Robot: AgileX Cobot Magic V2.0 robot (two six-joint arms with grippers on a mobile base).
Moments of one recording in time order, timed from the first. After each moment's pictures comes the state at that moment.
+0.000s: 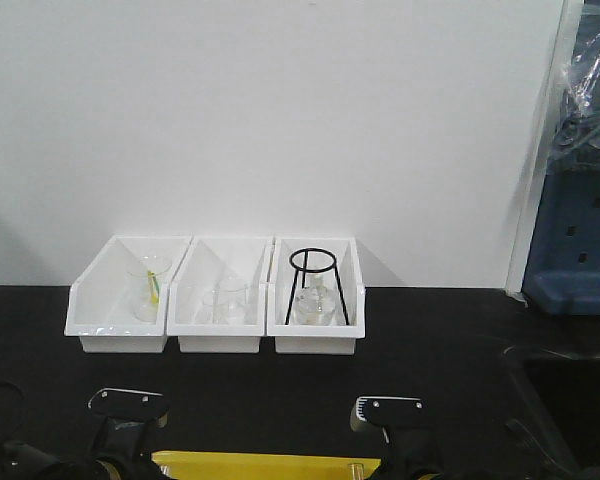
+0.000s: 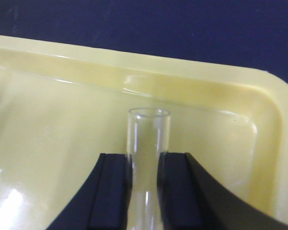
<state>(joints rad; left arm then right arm) -0.42 1.70 -0.84 -0.05 0.18 -0.26 0.57 1.71 -0.82 0.45 0.03 -0.05</state>
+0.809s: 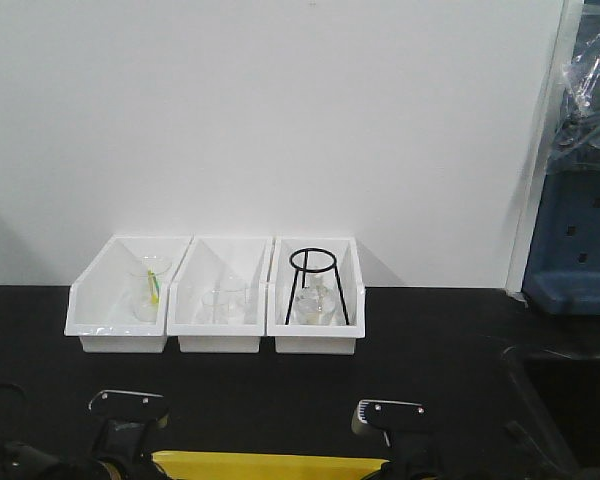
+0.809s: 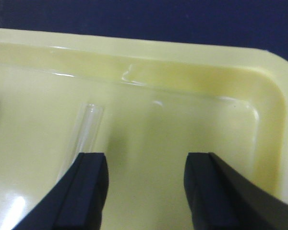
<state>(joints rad) -0.42 1.68 -0.84 -0.06 0.18 -0.26 0.57 1.70 -0.82 0.49 0.04 -0.05</state>
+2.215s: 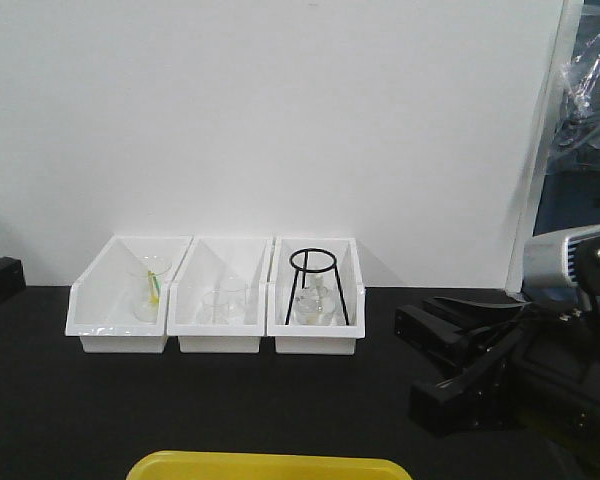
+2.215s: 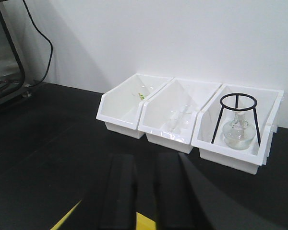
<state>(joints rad) -0.42 0.80 -0.84 0.16 0.22 -0.26 0.57 1.02 -0.82 0.49 0.05 -0.36</state>
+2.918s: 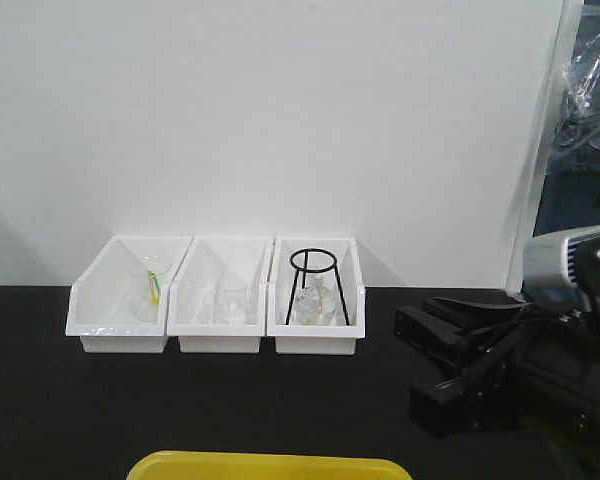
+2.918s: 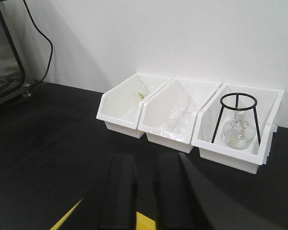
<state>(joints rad) -0.06 0.16 0.00 0.19 0.08 -0.33 0.57 1.02 -0.82 0.49 0.05 -0.36</state>
